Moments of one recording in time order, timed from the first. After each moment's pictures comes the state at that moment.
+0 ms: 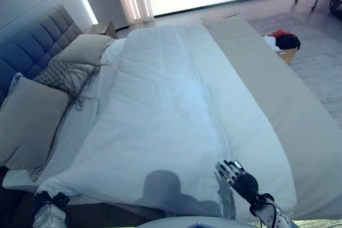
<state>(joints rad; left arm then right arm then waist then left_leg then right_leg) 0.06 0.45 0.44 1.01 -0.84 -0.13 0.18 0.29 -0.37 0.07 0.36 1.05 0.20 0.25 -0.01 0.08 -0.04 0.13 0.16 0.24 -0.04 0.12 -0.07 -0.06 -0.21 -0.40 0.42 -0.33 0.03</state>
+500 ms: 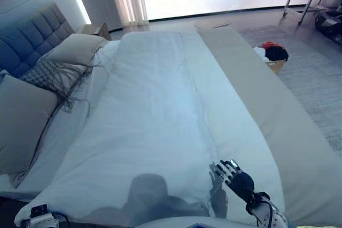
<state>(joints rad) -0.01 0.46 0.77 1.17 -1.32 -0.13 0.39 0.27 -0.37 0.13 0.35 1.07 0.21 0.21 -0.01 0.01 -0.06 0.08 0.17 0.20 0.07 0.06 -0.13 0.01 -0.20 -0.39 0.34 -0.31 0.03</state>
